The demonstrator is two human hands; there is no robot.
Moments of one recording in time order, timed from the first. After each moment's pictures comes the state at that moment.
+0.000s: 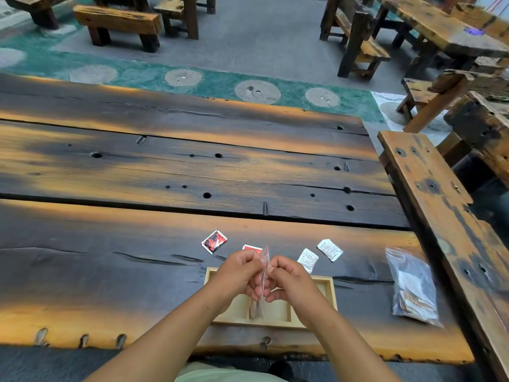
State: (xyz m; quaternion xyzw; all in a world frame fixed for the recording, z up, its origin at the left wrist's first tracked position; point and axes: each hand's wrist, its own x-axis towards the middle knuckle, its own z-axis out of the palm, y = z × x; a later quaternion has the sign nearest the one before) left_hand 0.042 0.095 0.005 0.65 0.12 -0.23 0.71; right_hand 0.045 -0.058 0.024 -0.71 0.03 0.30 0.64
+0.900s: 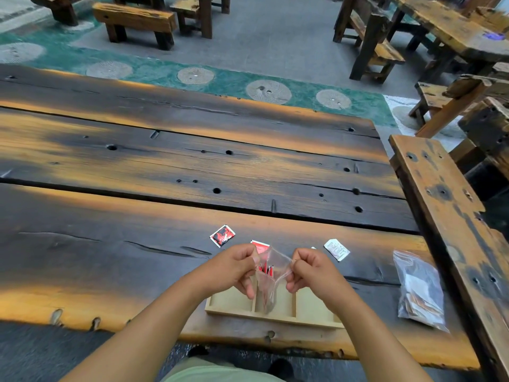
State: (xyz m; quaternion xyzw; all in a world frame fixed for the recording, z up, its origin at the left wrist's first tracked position) left_hand 0.028 0.128 0.042 0.73 0.02 -0.28 0.62; right_hand 0.058 -0.084 0.038 -0.77 0.00 0.29 0.57
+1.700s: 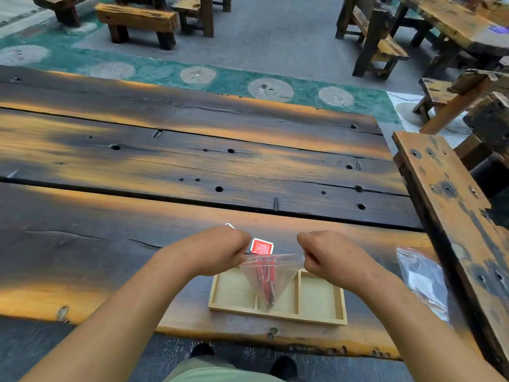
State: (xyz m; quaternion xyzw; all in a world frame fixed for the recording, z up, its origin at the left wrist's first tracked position) left_hand 0.048 0.154 0.090 0.95 -0.17 -0.23 0.12; right_hand 0.085 -0.098 0.080 -0.93 -0.34 0.10 0.03
